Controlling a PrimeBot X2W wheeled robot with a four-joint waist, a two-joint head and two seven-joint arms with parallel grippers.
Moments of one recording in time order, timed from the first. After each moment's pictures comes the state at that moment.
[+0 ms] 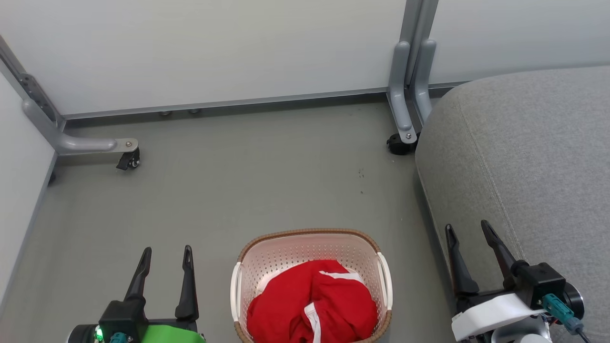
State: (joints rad) left arm 0.08 0.05 -0.07 0.13 -0.14 -0.04 -0.26; right arm 0.05 -0.05 0.05 0.12 0.12 0.13 -0.26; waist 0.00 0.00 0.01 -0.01
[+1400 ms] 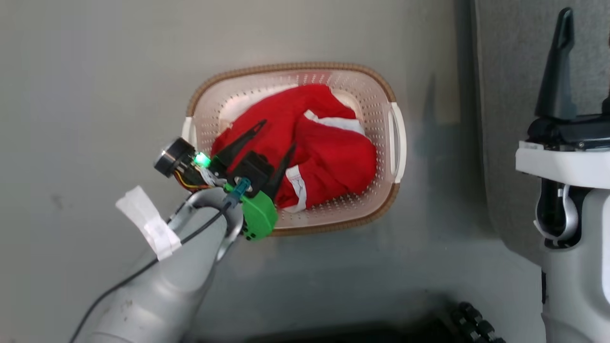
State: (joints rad) left arm -0.70 0.10 -0.61 0.74 0.00 -0.13 -0.26; right arm -0.41 -0.05 -0.12 -0.13 0.14 0.13 -0.26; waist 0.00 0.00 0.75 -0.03
